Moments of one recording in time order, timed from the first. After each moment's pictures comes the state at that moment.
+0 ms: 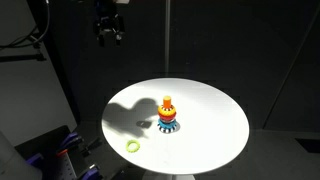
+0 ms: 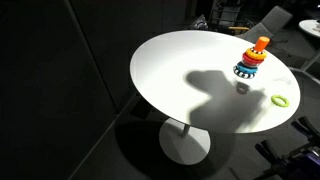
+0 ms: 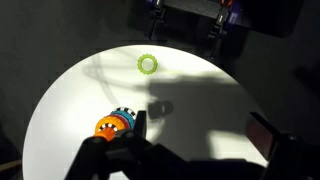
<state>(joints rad) 0.06 -0.26 0.11 -2.03 -0.12 1.55 -0.06</state>
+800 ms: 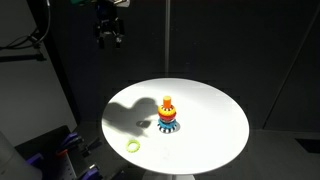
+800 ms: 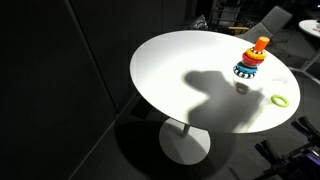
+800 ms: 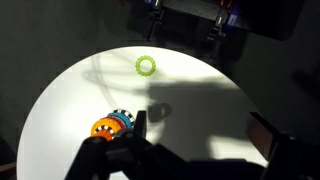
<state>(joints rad) 0.07 -0.24 0.11 -2.04 -0.12 1.55 -0.06</state>
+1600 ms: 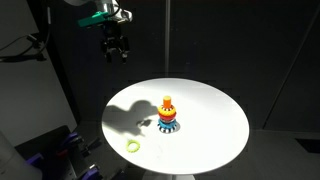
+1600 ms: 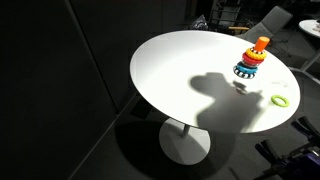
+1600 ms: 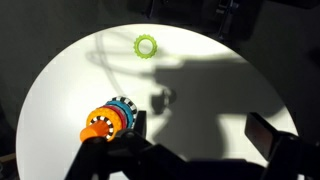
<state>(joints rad) 0.07 -0.23 0.11 -2.20 -0.14 1.81 0.01</state>
